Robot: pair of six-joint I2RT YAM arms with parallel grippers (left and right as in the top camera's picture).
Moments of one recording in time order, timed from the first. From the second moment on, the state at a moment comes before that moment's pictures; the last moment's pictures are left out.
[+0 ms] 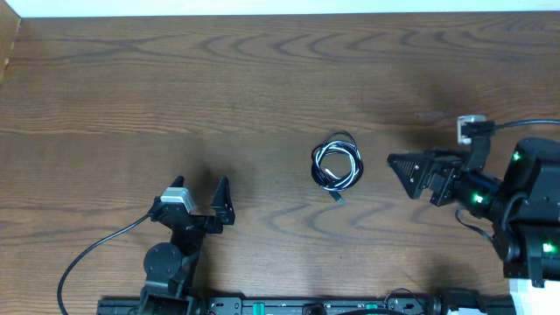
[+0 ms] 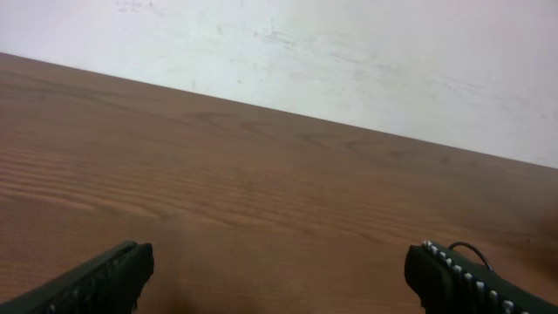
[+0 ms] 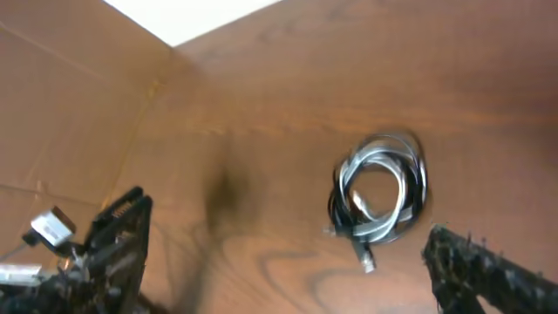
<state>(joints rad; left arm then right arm) -0.17 0.01 0.01 -0.11 -0.01 -0.28 -0.06 0.86 0.94 -0.78 -0.73 0.29</state>
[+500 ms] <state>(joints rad) -0.17 0.01 0.01 -0.11 -0.01 -0.28 -0.06 0.95 0.94 -0.83 -0.66 0.28</state>
